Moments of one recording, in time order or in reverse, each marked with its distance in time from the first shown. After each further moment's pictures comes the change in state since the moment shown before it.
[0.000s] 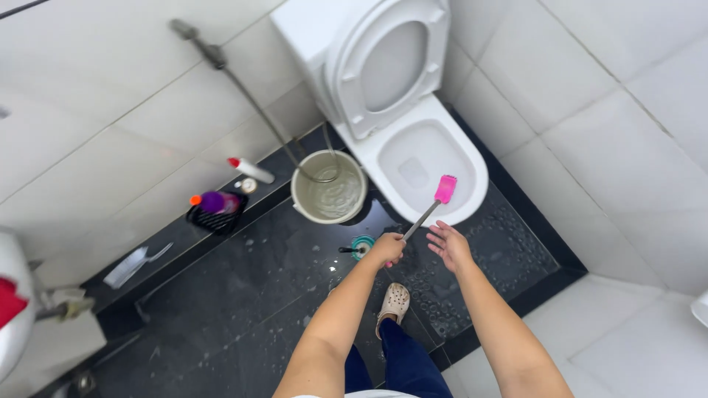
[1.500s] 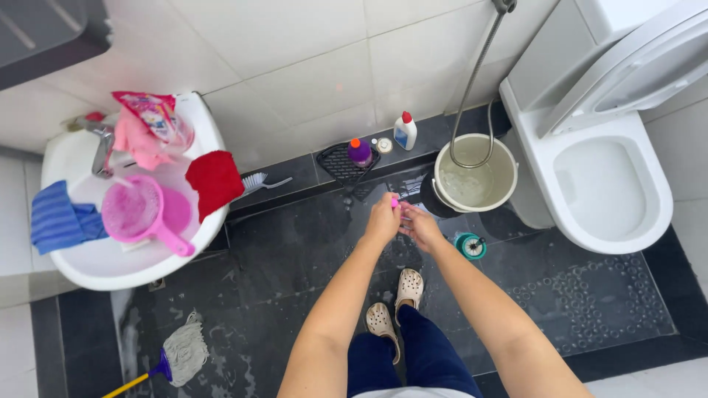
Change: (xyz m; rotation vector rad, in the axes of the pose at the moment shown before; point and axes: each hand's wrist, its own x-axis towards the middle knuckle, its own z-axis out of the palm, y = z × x) left_hand -0.200 -0.211 -0.412 0.100 0.892 0.708; right_hand -0.042 0.297 0.483 -0.238 -0.540 0.120
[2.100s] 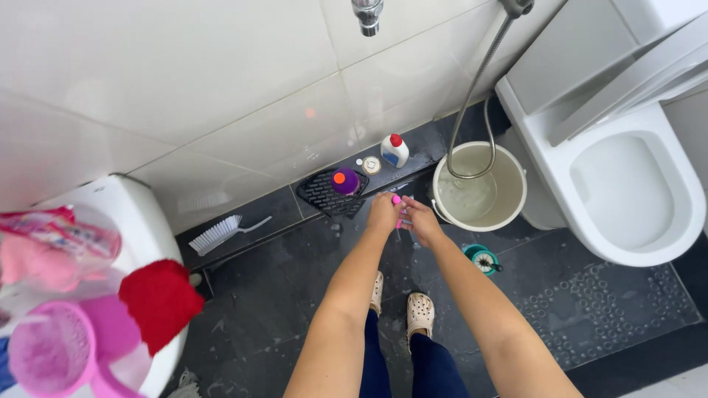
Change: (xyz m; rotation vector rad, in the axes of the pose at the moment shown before) left_hand 0.176 -0.139 0.098 0.129 -0.204 -0.075; right_hand 0.187 -0.024 -0.047 -0.058 0.227 -0.027
